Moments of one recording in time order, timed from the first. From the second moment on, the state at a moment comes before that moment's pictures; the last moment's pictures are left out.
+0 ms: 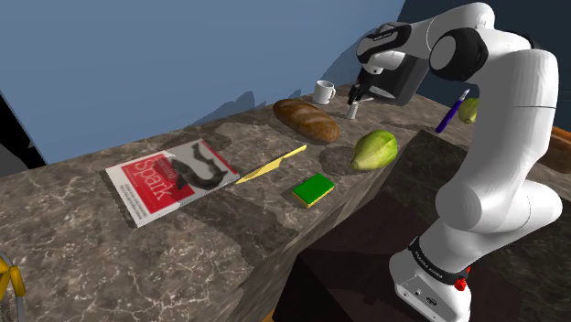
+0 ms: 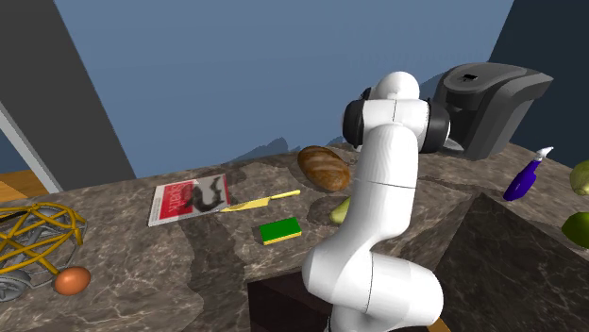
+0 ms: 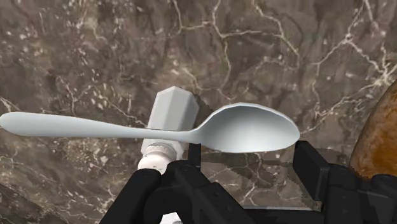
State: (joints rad) arm -0.51 0.57 -0.11 -1.47 0.15 2.17 -0.74
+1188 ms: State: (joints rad) arm -0.51 0.67 -0.10 -1.52 0.17 2.34 -0.76
